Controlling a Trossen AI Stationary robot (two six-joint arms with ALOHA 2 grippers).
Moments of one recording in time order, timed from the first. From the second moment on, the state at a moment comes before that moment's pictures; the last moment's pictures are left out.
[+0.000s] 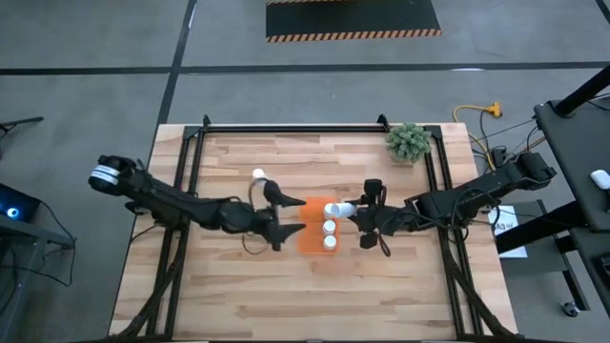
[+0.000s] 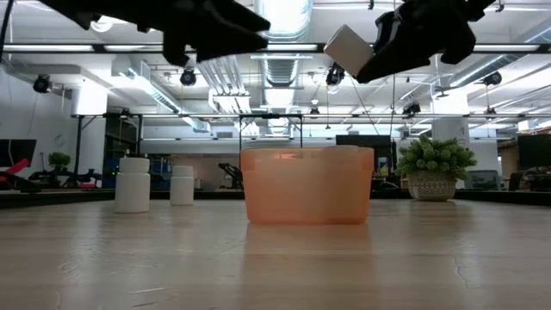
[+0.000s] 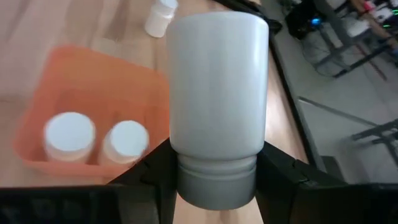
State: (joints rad) left arm -0.27 1.38 0.71 0.53 -0.47 0.72; right arm 0.32 1.27 0.80 -0.22 0.59 -0.11
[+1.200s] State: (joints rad) left arm -0.33 1.57 1.05 0.22 -0.50 0.45; right arm 0.33 1.42 0.89 -0.23 0.49 -0.18
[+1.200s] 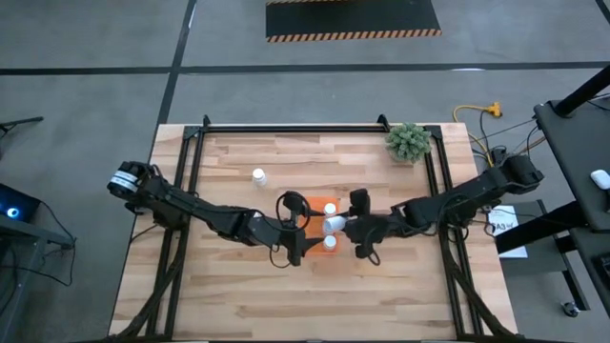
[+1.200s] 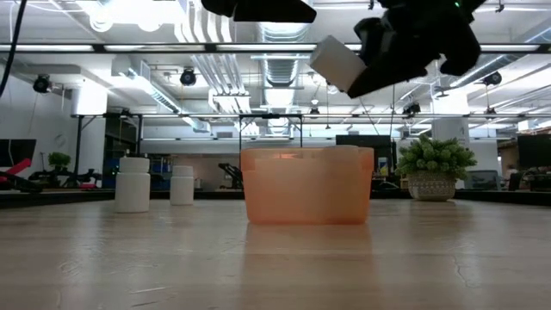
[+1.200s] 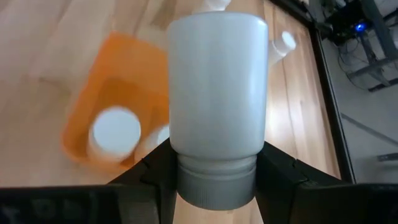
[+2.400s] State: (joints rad) left arm -0.32 1.57 1.05 0.12 -0.47 0.38; right arm 0.37 1.56 1.06 -0.25 0.56 -0.19
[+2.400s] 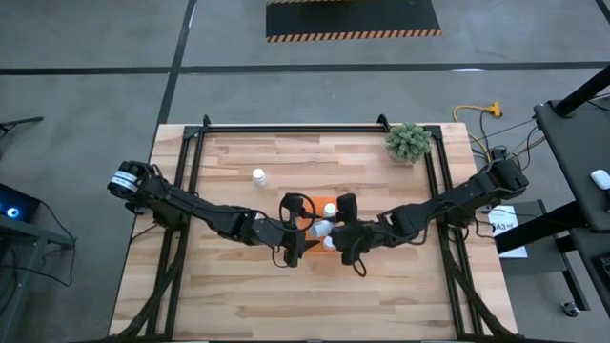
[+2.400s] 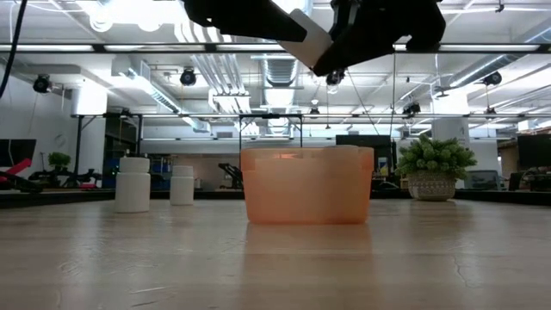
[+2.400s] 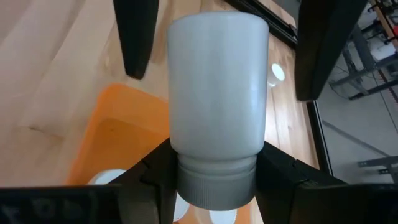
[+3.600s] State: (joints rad) left arm -0.32 1.57 1.05 0.14 -0.47 0.40; right arm 0.38 1.56 1.07 -0.25 0.57 -0.16
